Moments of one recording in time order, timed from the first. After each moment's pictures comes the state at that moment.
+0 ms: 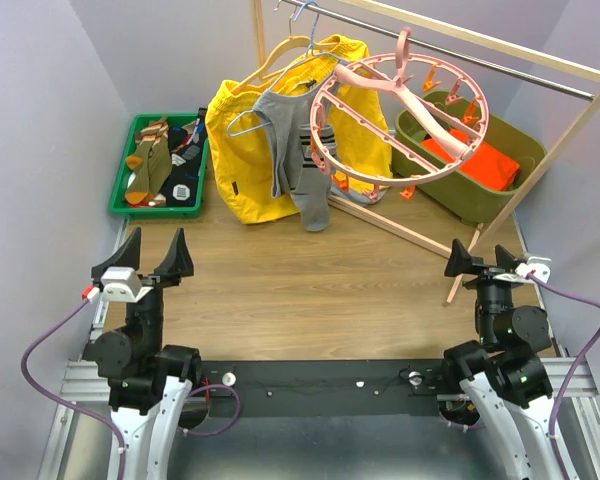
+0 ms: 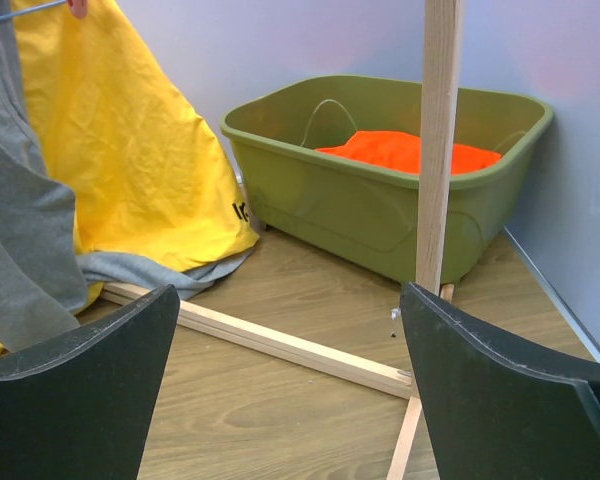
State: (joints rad) left arm -0.13 0.01 0.46 0.06 -0.10 -0.09; right arm 0.33 0.01 0.42 -0.22 0.43 0.07
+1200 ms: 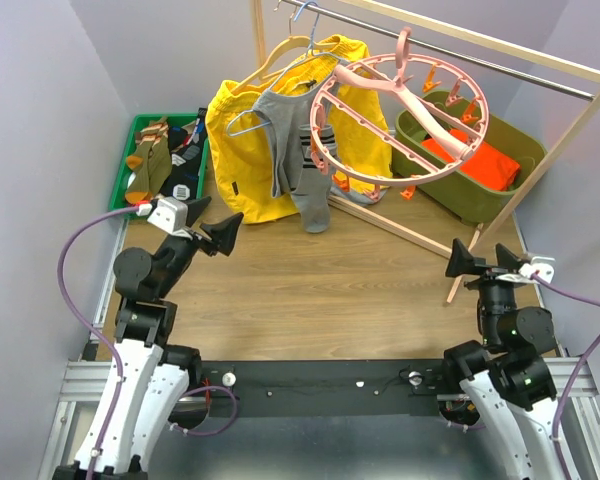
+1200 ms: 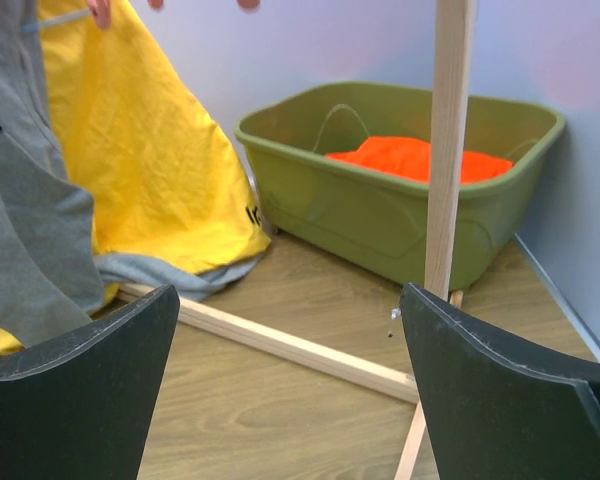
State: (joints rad) left arm -0.15 0.51 0.59 0.17 0.39 -0.19; right arm 0.33 0.02 0.45 -0.24 0.40 0.08
